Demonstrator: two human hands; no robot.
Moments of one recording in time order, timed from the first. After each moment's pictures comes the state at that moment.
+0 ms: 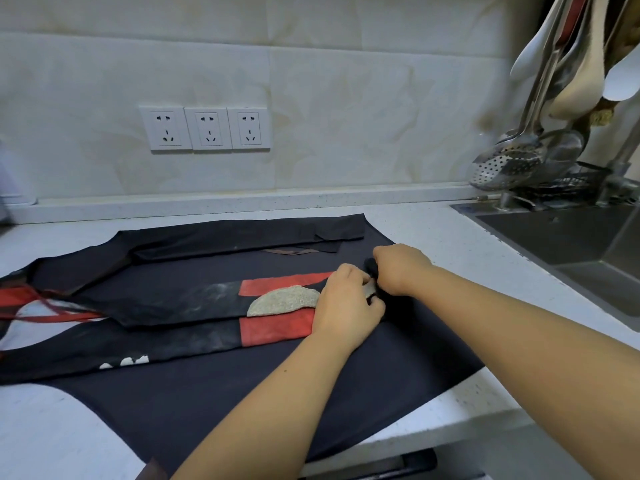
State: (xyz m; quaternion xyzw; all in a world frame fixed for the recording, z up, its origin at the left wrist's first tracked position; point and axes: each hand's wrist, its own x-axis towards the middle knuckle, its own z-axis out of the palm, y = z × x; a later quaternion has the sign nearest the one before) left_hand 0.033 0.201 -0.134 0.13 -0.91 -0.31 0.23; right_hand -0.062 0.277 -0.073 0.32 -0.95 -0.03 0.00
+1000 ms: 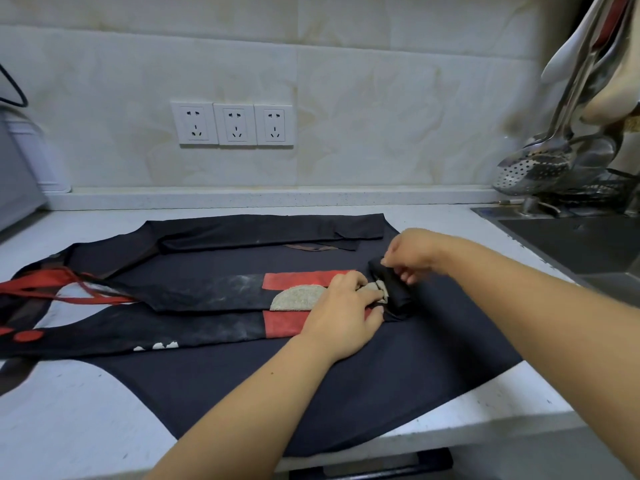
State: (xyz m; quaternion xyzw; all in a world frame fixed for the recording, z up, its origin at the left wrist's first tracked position) left_hand 0.066 0.170 -0.145 0.04 -0.96 -0.20 0.19; right_hand -0.067 0.260 -0.049 0.23 -0.93 0.20 -0.21
